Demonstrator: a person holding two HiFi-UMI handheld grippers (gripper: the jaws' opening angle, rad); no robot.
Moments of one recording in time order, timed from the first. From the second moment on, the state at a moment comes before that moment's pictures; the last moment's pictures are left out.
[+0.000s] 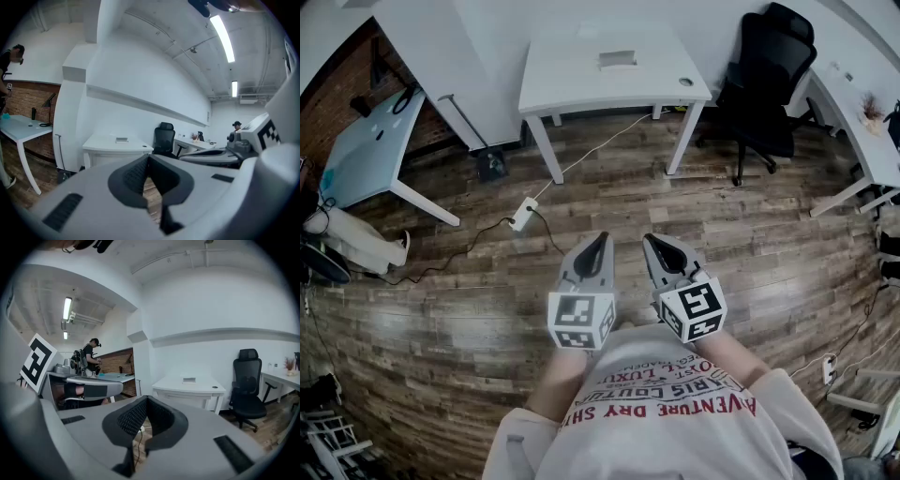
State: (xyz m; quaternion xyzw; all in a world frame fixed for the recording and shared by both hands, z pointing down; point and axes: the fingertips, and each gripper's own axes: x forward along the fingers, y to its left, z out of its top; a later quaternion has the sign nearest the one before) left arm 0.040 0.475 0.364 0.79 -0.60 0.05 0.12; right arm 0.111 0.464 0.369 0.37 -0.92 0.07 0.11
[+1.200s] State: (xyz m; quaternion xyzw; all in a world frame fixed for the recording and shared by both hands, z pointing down) left arm 0.039 0.439 0.403 0.79 -0.60 0.04 0.16; right arm 0.137 0.426 0.413 0.41 -0.89 0.14 0.12
